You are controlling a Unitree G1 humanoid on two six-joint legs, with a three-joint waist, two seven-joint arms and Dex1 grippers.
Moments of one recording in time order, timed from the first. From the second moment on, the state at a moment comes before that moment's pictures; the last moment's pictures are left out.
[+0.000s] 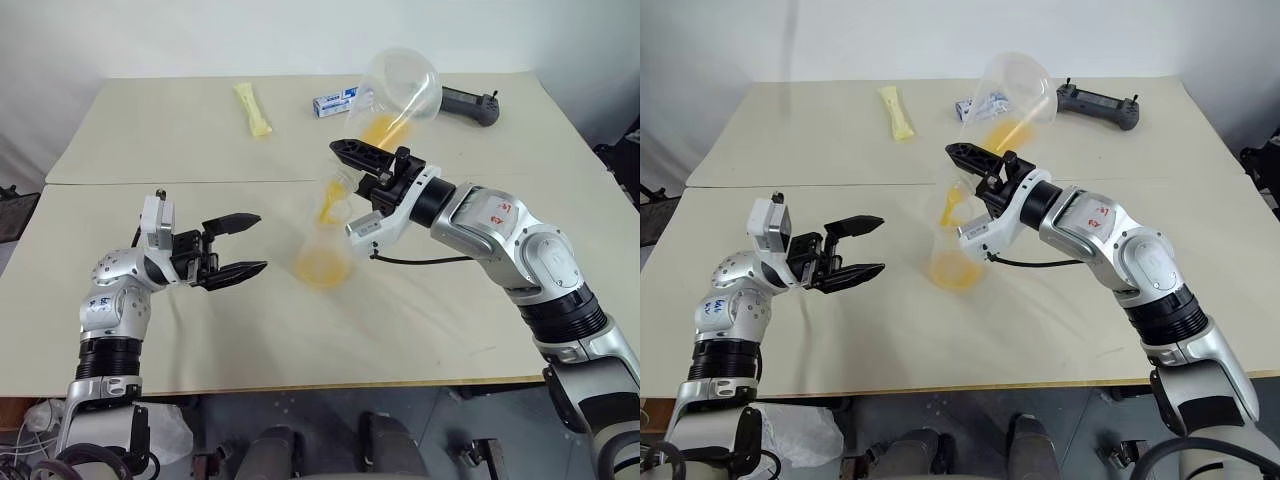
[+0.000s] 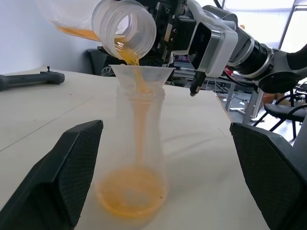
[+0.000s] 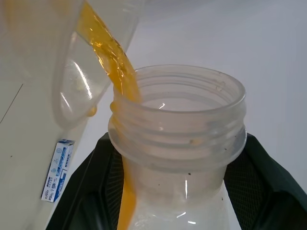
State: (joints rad) left arm -0.54 0.53 0.20 0.30 -0.61 0.17 -1.38; right arm -0.84 -0.66 0.33 -0.07 -0.91 -0.42 0.34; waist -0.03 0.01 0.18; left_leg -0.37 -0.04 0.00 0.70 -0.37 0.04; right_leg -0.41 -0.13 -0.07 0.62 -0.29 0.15
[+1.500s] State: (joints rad) left arm -0.54 0.52 0.20 0.31 -0.61 0.17 -1.38; right arm -0.90 -0.69 0.33 0.01 -0.97 -0.55 0.26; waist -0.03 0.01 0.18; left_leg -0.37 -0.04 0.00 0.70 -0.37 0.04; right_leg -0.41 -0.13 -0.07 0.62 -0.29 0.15
